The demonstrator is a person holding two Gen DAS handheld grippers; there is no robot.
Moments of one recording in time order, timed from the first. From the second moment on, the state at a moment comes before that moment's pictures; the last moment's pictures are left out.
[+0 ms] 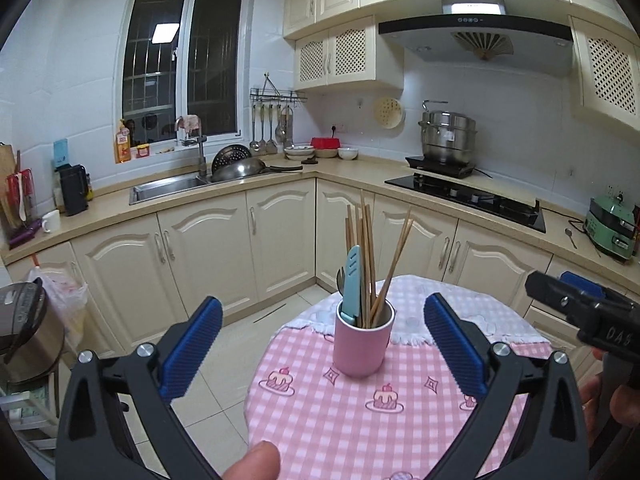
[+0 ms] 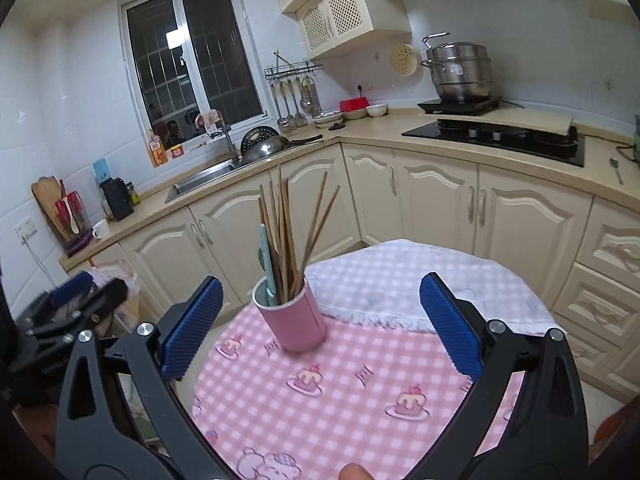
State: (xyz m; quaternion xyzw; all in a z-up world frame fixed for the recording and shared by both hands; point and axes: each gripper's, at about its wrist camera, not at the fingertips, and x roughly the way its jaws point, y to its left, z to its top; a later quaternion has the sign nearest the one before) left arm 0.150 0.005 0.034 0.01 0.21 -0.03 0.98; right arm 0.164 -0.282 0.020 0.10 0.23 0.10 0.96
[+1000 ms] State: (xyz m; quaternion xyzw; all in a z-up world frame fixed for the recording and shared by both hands) left arm 0.078 0.005 0.037 0.00 0.15 0.00 0.99; right arm 0.103 -0.264 0.029 0.05 0.19 0.08 0.98
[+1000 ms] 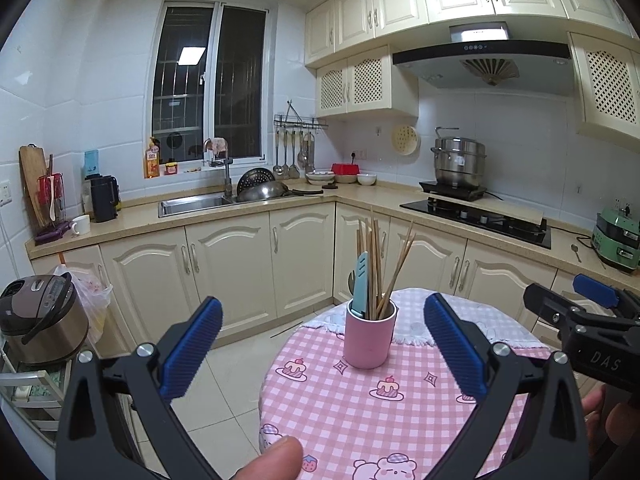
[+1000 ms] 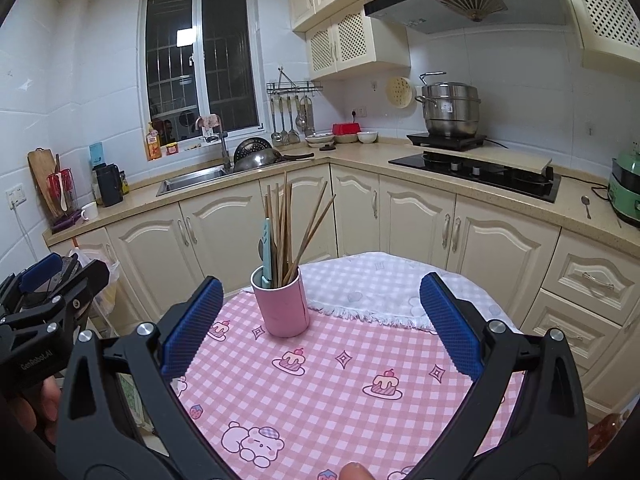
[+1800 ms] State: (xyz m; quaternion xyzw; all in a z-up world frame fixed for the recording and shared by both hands) left arm 0.070 0.008 0.039 0.00 0.14 0.01 0.99; right arm 0.096 -0.260 0.037 0.04 0.17 0.08 0.98
